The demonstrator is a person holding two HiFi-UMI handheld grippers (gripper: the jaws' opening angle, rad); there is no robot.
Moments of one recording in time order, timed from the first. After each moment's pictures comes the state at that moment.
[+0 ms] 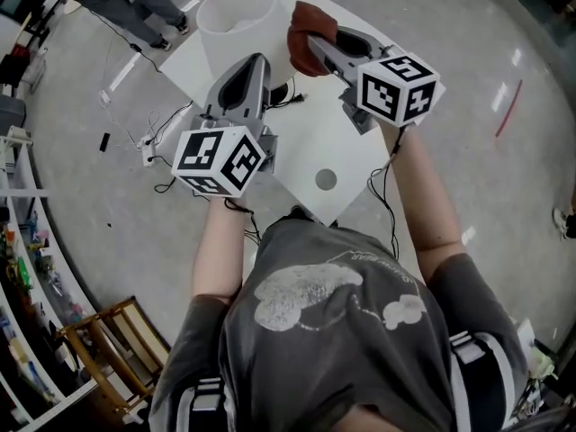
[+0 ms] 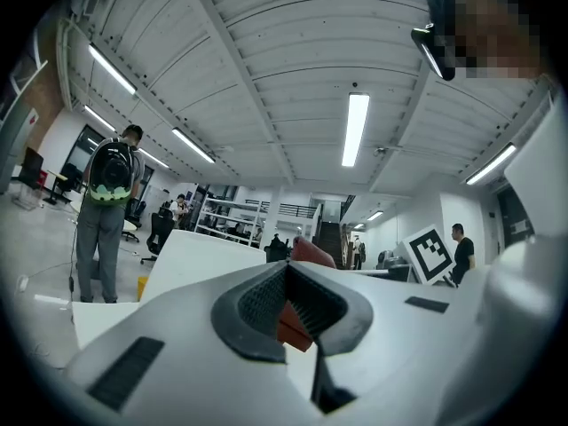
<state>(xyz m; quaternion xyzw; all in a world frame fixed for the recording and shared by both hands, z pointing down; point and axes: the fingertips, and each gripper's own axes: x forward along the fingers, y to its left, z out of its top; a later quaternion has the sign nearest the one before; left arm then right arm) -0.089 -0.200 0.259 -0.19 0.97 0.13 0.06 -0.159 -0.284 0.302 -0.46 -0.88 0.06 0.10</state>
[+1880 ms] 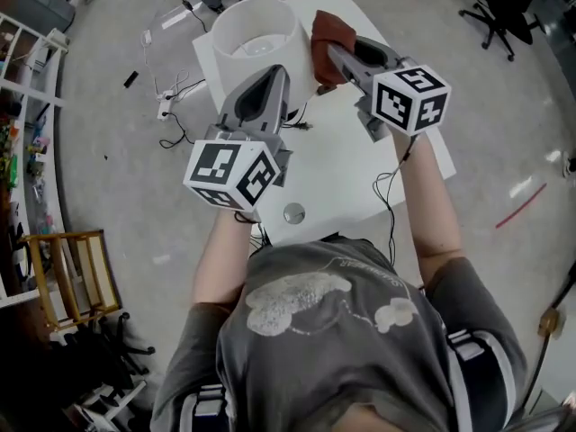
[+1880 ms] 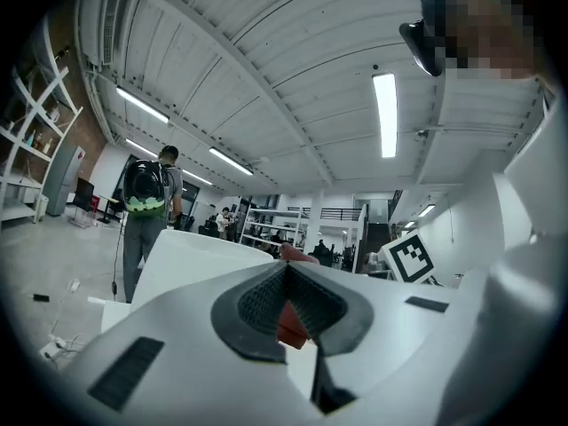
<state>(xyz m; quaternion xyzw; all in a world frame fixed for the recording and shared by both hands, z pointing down) -0.144 -0.241 0.258 -0.03 0.99 0.12 0.07 -0.257 -0.286 0.315 -0.60 -0.79 0.02 0.12</state>
